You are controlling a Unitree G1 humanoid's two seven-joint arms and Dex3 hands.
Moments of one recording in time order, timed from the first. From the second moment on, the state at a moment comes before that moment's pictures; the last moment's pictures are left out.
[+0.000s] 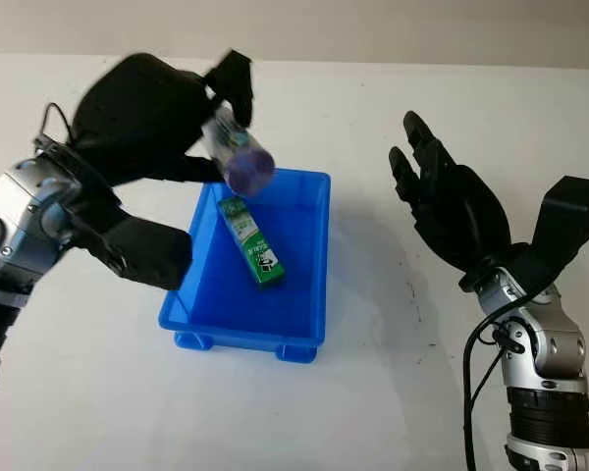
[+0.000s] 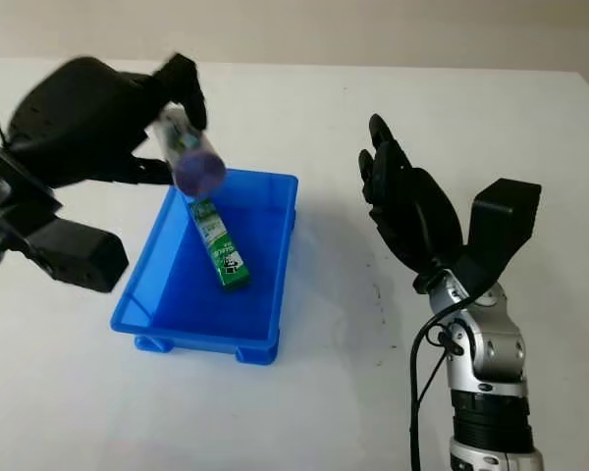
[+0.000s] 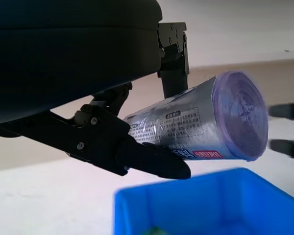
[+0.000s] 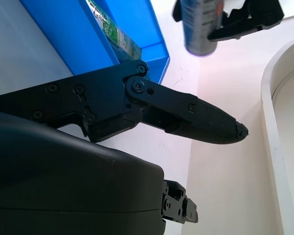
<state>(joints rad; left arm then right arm) -0.69 0.79 -0.21 0.04 0.64 -0.33 -0.15 -0.35 -0.26 -0.16 -0.08 0.33 0.39 0.35</state>
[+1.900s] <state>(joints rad) -0.55 0.38 0.23 -0.15 -0.24 0.15 -0.35 -0.36 -0.23 -0.16 -0.07 0.34 0.38 0.33</state>
